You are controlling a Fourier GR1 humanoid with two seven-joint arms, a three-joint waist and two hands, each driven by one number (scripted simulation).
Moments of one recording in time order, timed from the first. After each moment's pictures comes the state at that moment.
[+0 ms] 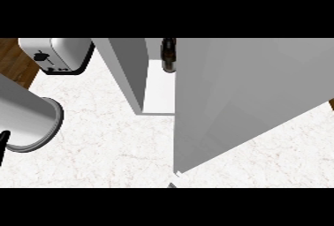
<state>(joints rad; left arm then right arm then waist) 0.46 0.78 -0.17 -2.12 0.93 0.21 -0.57 -0.37 -0.19 0.90 -2.37 0.08 -0.37 0.76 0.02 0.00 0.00</state>
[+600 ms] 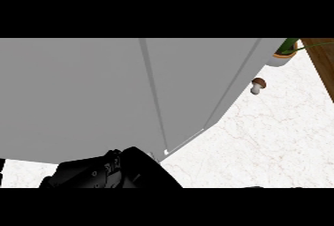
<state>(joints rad) 0.40 0.74 -0.17 -2.11 0.92 0.23 -0.52 -0.84 -0.04 0.73 -2.00 -0.15 -0.50 0.72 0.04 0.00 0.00</state>
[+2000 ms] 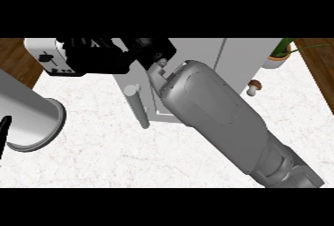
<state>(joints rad) 0.35 0.67 -0.10 -2.09 0.86 0.22 -0.41 -1.22 0.00 0.36 -1.15 -0.23 -0.16 0.24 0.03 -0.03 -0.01</state>
